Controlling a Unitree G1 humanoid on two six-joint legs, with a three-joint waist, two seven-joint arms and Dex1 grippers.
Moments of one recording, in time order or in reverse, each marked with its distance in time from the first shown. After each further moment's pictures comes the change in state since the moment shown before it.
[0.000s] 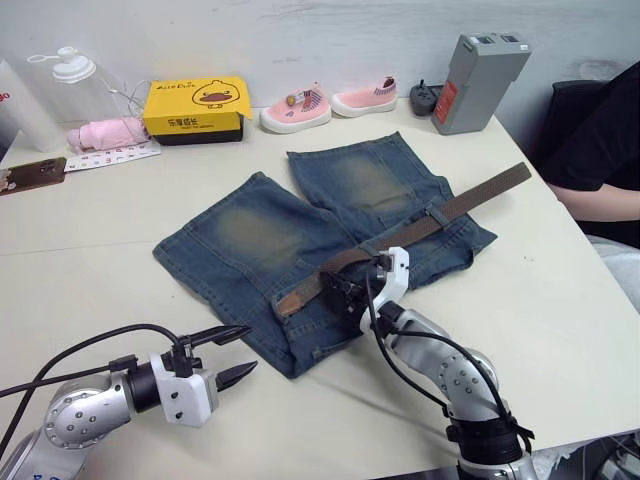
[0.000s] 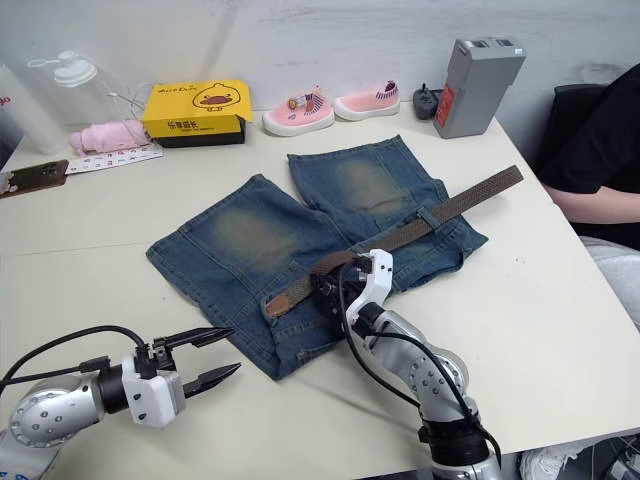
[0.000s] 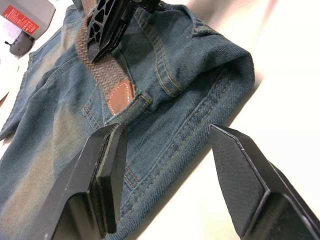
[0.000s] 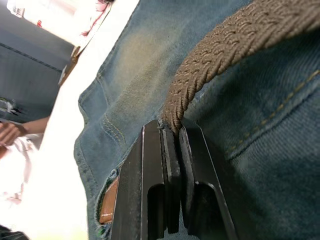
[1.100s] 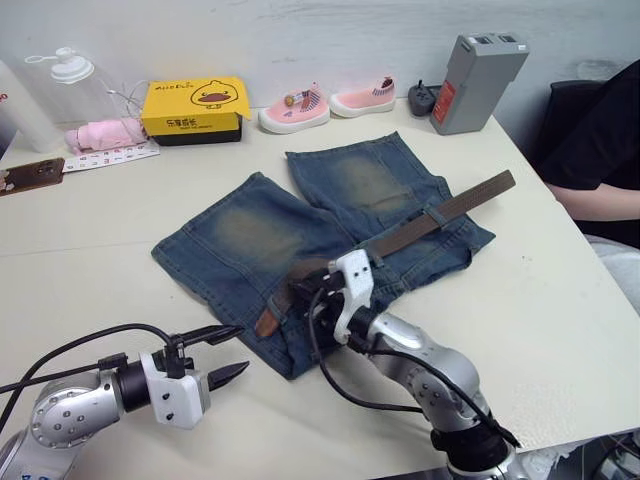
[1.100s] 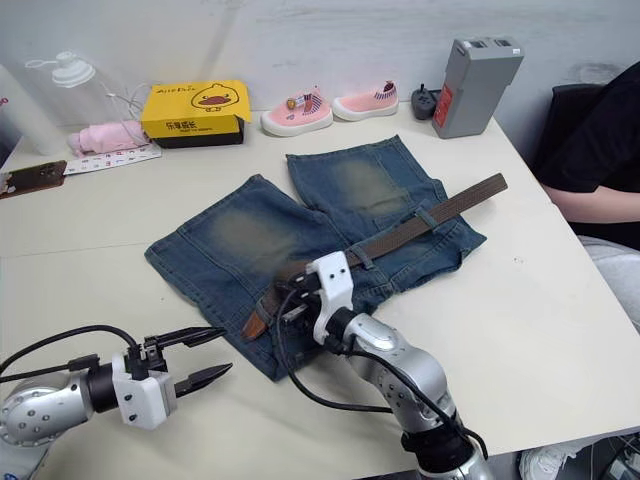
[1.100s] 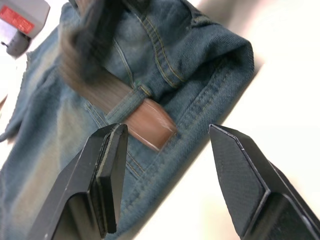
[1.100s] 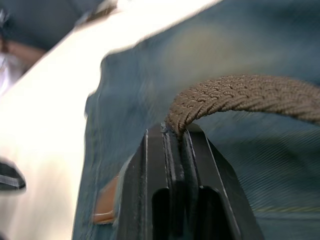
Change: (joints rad) left arm -0.015 0.009 0.058 0.020 0.032 -0.067 -0.048; right arm -0.059 0.044 0.242 0.025 -0.478 0.051 0.273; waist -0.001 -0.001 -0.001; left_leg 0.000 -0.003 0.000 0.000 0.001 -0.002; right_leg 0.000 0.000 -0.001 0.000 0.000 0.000
